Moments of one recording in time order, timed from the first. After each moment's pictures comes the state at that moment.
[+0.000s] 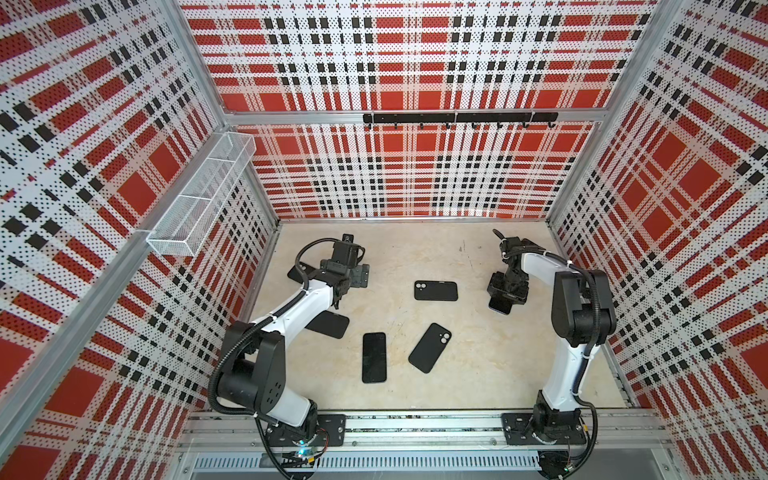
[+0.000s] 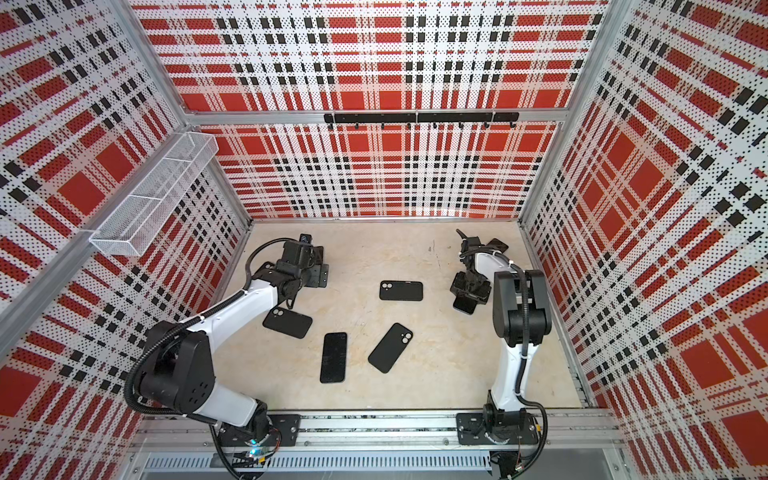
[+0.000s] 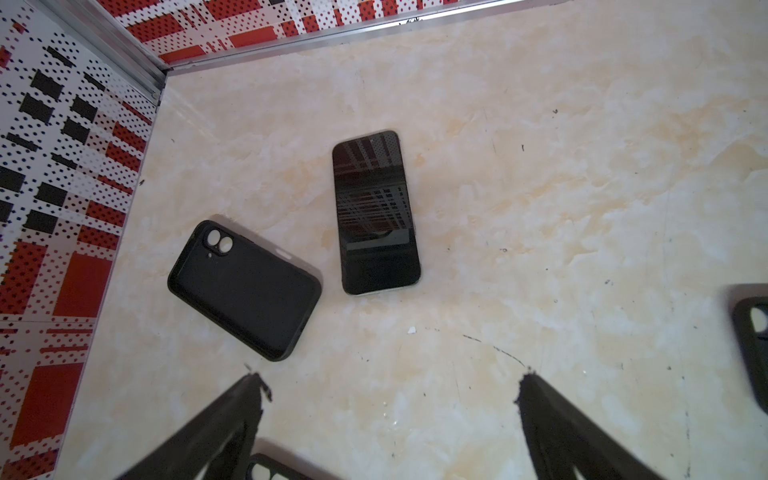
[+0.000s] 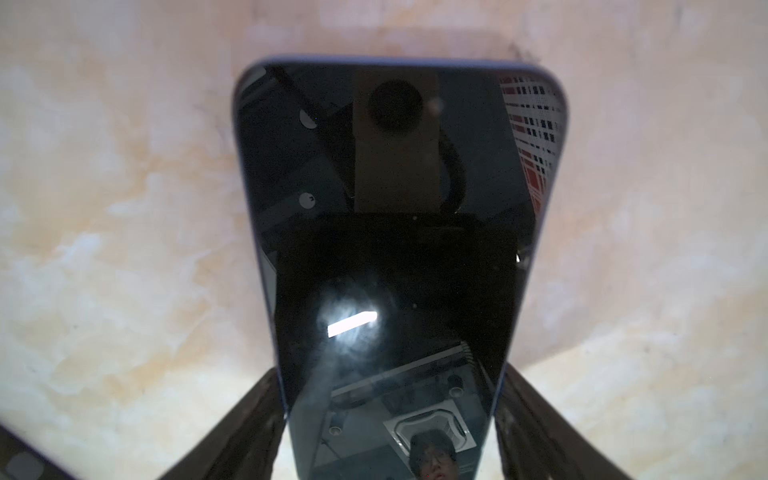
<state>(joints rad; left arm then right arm) -0.32 1.53 1.05 -0.32 -0.33 -0.10 0.06 2.00 1.38 -0.85 0.03 0.51</state>
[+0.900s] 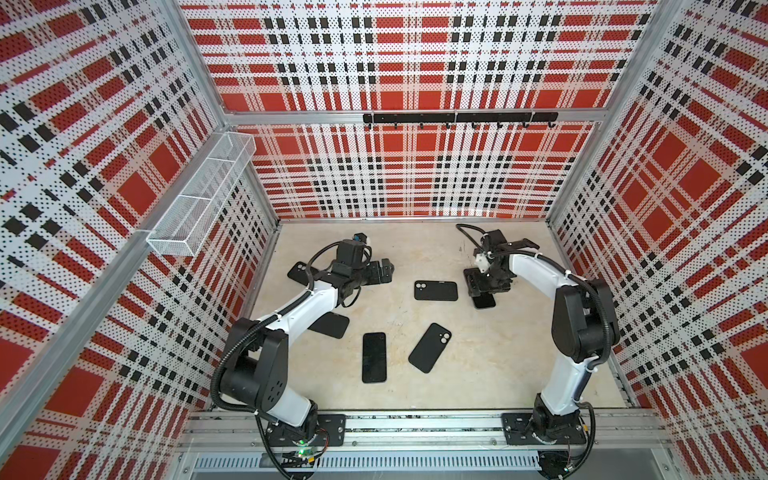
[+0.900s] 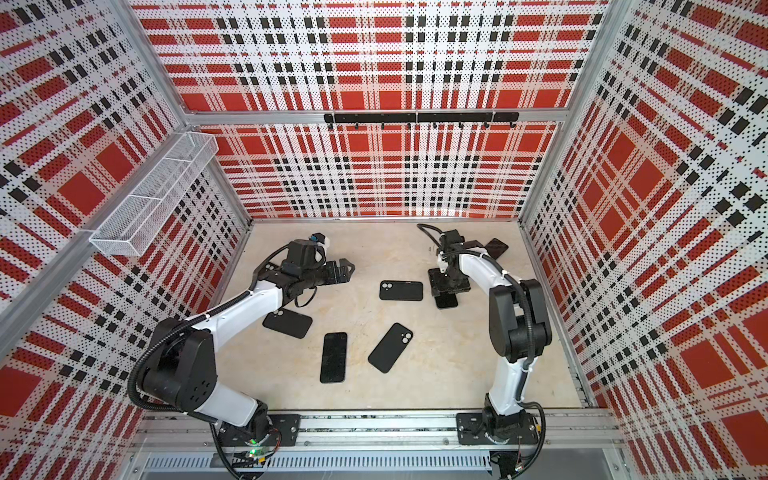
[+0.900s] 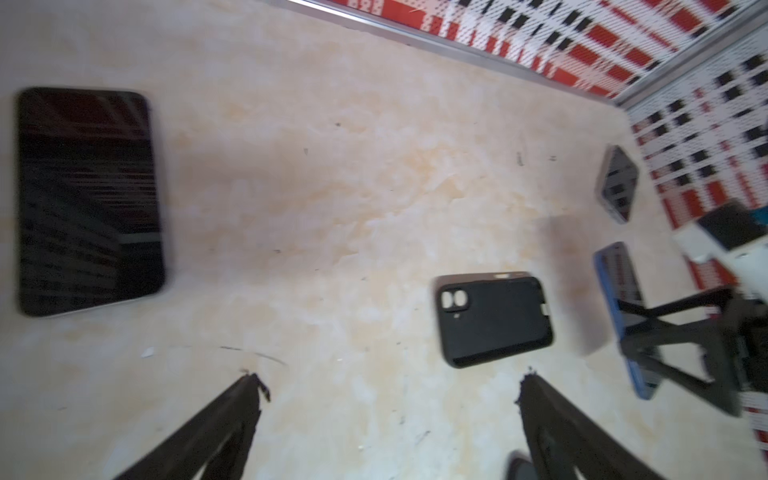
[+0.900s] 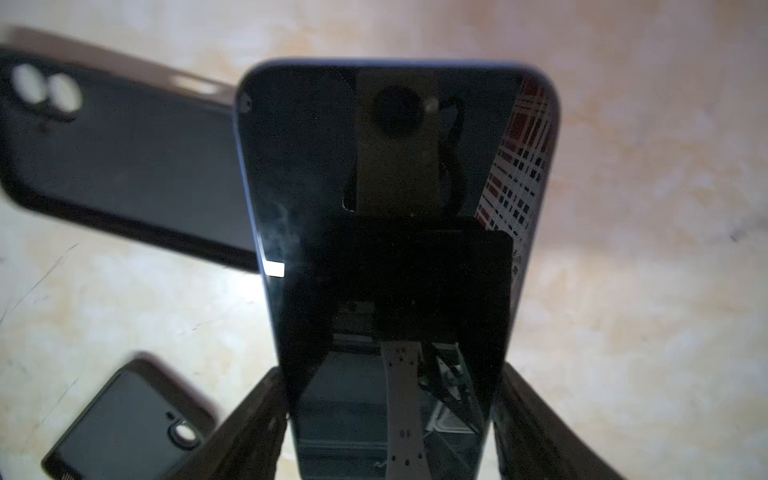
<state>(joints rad) -0.36 1.55 1.01 -0.12 0.21 -0.47 0.31 1.85 1.41 -0.89 -0.10 -0.05</state>
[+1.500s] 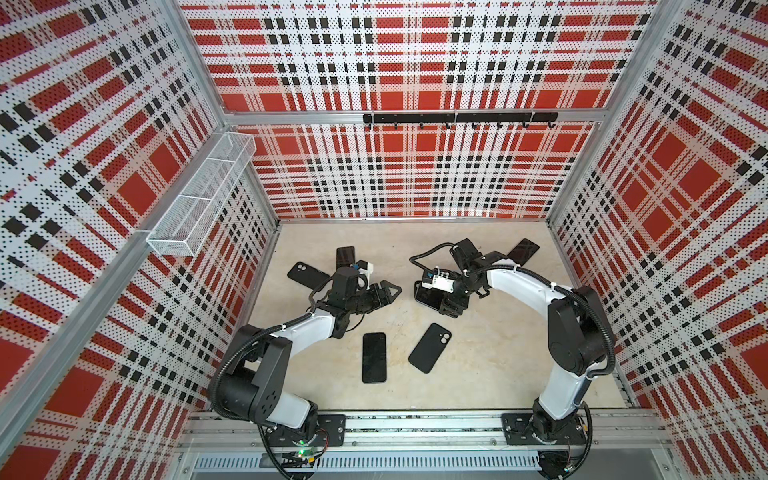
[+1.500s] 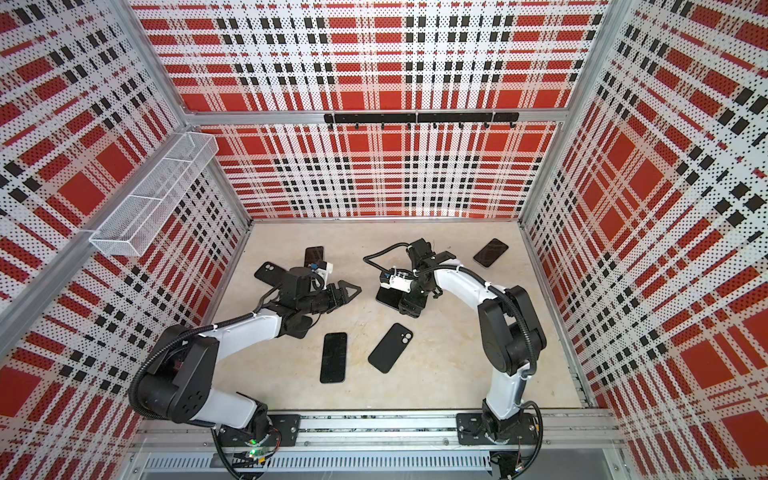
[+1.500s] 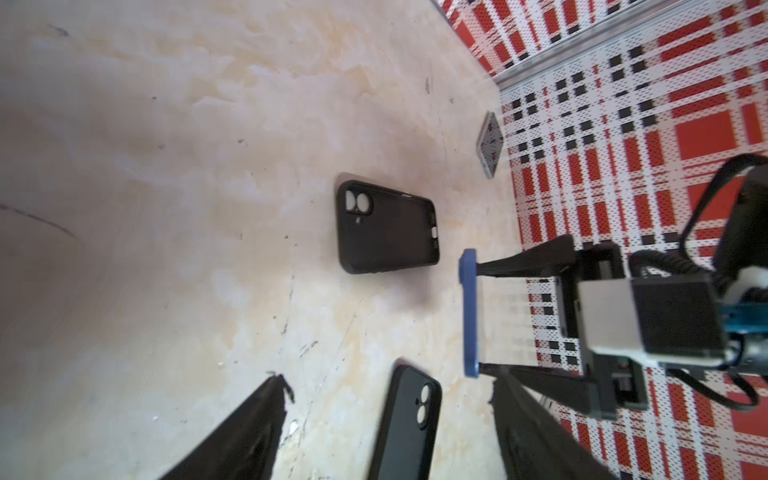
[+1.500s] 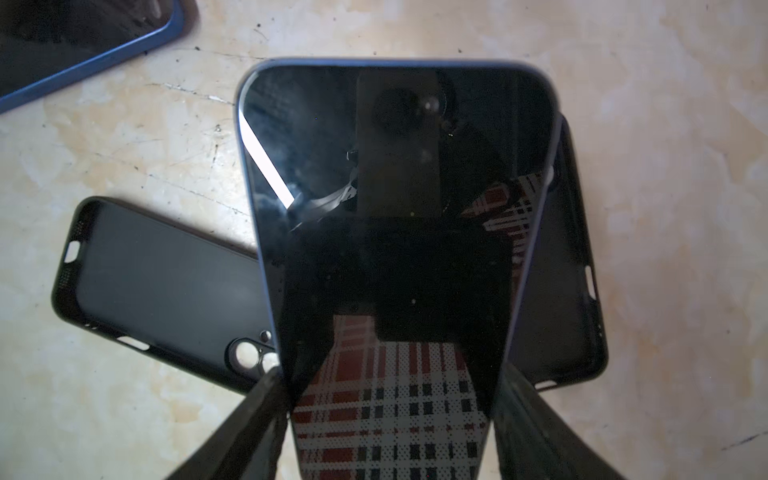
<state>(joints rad) -0.36 1.48 0.67 0.27 0.54 -0.77 0.49 1.81 1.35 -0.78 -0.31 -0.84</state>
